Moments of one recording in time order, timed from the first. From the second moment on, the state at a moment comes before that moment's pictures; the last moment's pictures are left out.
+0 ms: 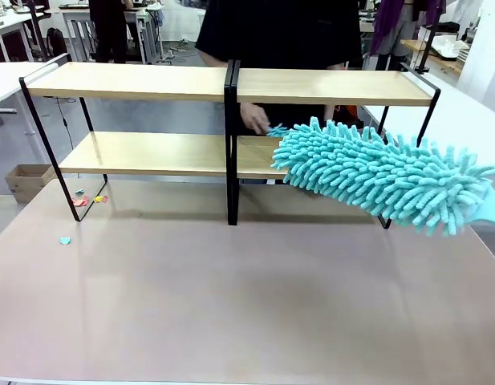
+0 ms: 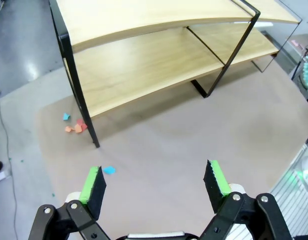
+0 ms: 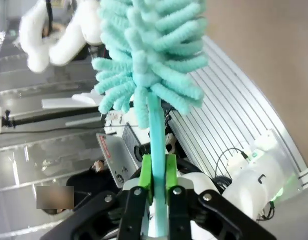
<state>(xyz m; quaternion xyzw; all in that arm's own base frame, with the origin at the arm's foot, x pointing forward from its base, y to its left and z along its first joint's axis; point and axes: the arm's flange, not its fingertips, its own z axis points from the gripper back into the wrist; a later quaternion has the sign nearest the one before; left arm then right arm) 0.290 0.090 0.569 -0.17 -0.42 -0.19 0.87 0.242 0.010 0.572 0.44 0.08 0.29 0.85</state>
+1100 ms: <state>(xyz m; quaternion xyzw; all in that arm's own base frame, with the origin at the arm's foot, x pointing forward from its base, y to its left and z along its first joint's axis) 0.290 0.090 0.568 -0.17 -0.42 -0.19 0.87 0.372 0.004 0.395 0.41 0.31 0.33 0.79</state>
